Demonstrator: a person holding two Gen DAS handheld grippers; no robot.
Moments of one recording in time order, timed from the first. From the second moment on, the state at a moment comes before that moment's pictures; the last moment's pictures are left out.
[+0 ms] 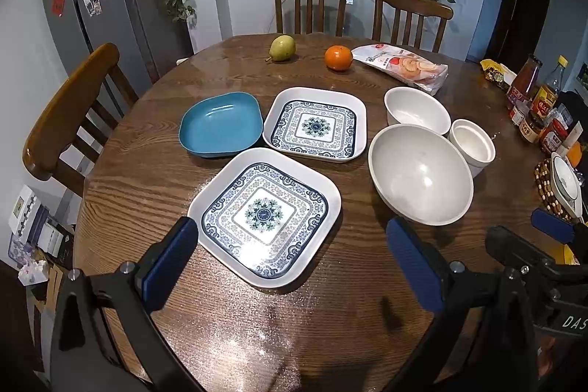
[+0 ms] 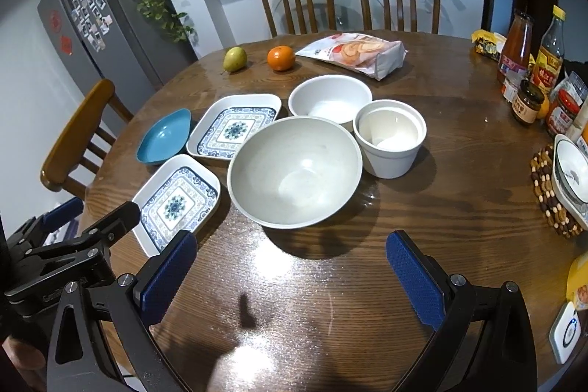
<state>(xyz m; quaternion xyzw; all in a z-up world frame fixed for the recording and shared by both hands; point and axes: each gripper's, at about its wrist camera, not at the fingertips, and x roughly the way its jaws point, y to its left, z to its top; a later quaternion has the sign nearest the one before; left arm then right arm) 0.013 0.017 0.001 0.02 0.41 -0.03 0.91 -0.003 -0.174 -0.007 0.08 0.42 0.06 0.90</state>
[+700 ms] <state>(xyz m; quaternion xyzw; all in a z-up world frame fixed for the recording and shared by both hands) 0.020 0.021 -0.008 0.01 0.43 -0.02 0.90 -0.002 -0.169 -0.010 0.09 0.42 0.06 0.90</state>
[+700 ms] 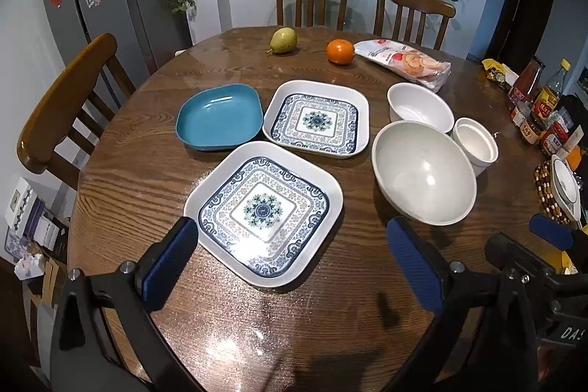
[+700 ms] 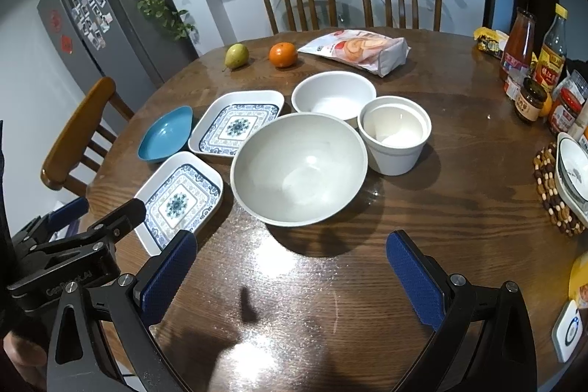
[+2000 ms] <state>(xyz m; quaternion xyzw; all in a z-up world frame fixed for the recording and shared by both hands) 0.079 0.114 -0.053 -0.01 0.47 -0.06 0.88 0.022 -0.090 -0.062 0.10 0.50 0.10 0.86</state>
